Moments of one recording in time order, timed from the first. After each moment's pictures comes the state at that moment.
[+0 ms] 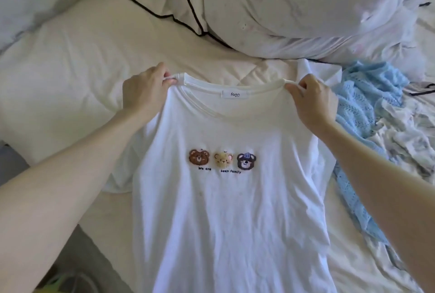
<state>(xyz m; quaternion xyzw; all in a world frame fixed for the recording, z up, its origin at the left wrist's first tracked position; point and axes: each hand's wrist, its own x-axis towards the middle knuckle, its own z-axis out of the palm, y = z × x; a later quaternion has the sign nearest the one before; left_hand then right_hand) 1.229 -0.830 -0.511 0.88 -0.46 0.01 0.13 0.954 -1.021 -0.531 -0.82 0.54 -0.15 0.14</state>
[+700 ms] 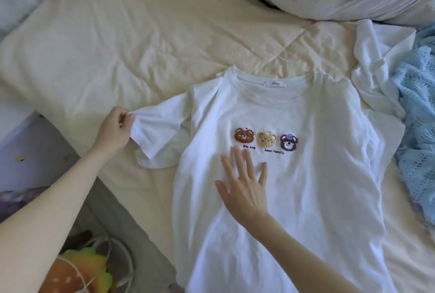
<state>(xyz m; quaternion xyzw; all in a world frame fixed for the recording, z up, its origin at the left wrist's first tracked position) 1.295 -0.643 -0.595 0.91 -0.22 -0.22 0.26 0.999 -0.730 -0.619 -0.90 0.35 0.10 0.23</state>
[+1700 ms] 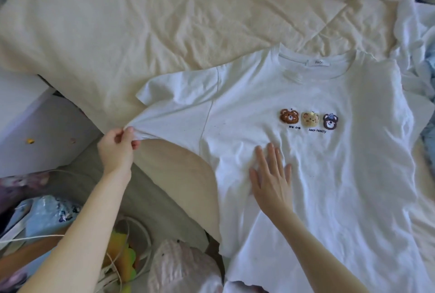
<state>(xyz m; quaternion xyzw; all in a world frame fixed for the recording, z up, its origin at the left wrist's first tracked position) 1.310 -0.544 -0.605 0.83 0.10 -0.23 0.50 1.025 -0.660 -0.624 -0.82 0.49 0.14 0.27</state>
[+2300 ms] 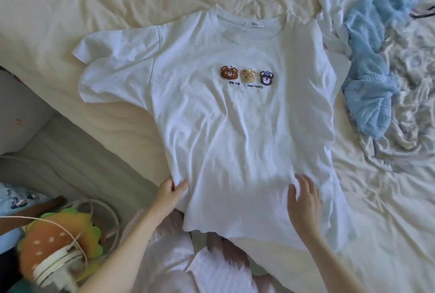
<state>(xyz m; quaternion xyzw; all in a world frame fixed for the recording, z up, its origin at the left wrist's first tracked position) 1.062 -0.491 -0.614 0.73 -0.03 -0.60 0.32 0.795 -0.628 -0.576 -0.69 0.69 0.09 0.20</state>
